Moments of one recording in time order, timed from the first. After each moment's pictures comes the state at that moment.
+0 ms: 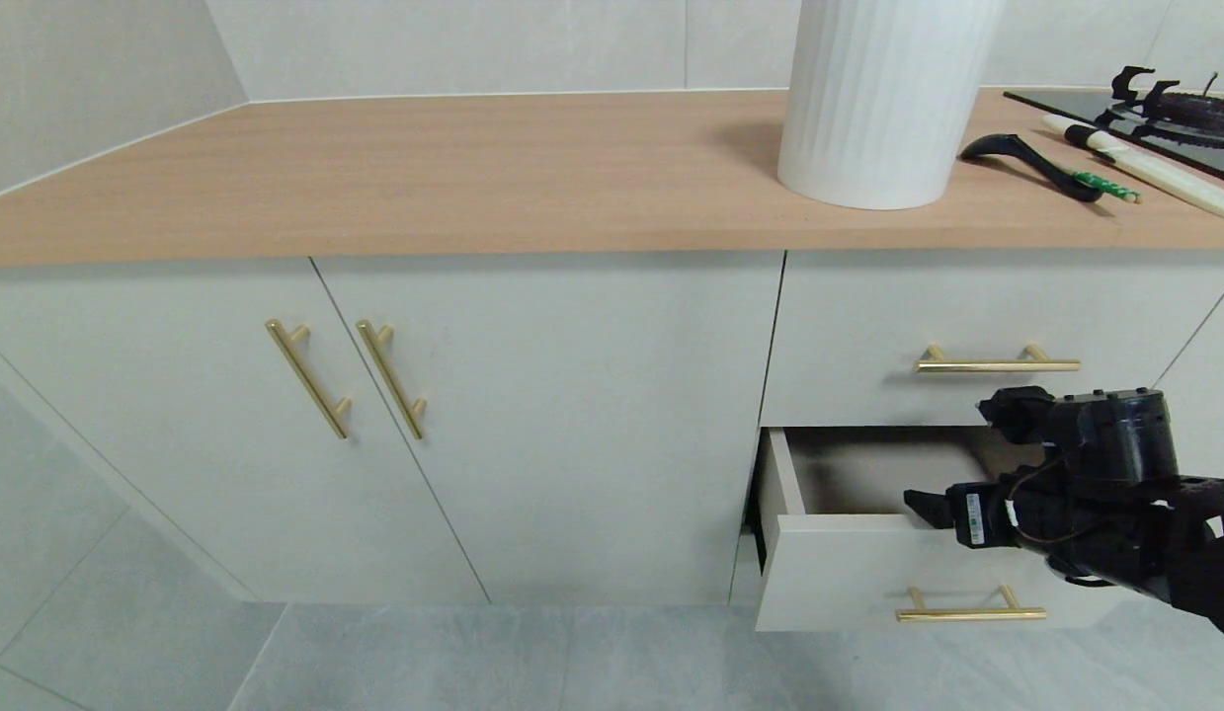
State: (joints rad) left arm 0.00 0.00 0.00 0.00 0.00 0.00; right arm 0.25 1.75 -0.56 -0.62 -0.18 0.07
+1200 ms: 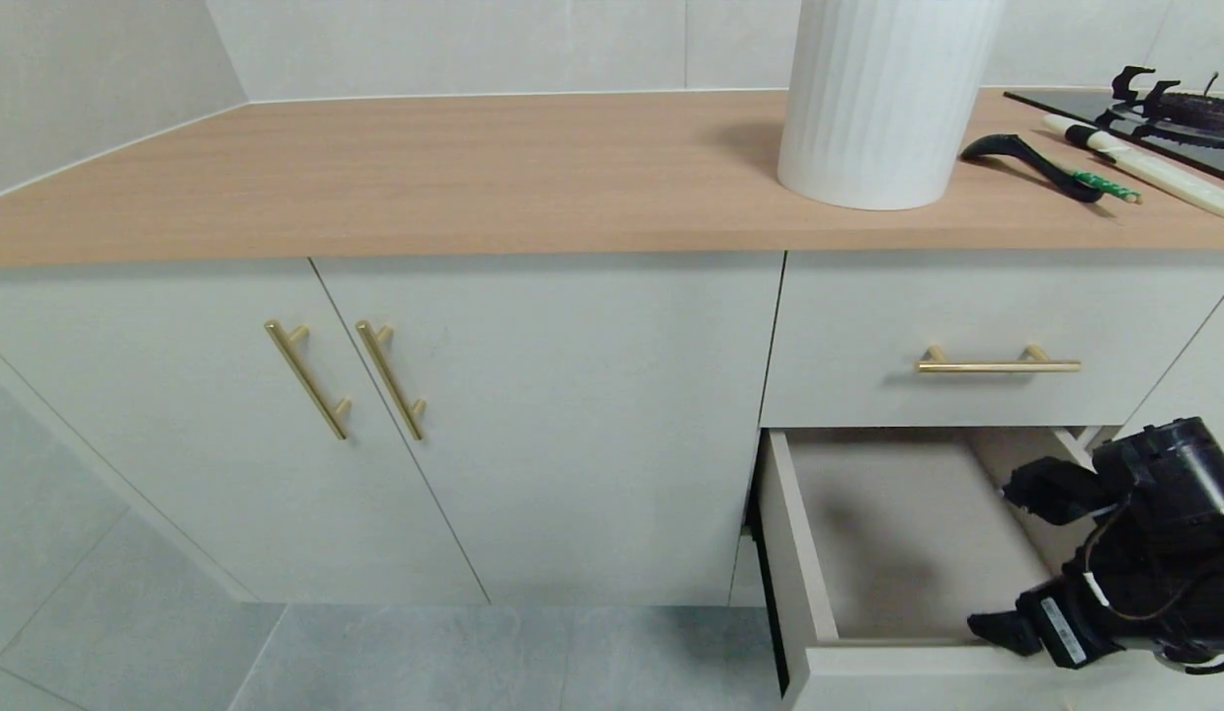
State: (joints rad) left arm 0.00 0.00 0.00 0.00 0.00 0.00; right arm 0.25 1.55 -0.59 0.00 -0.11 -0.11
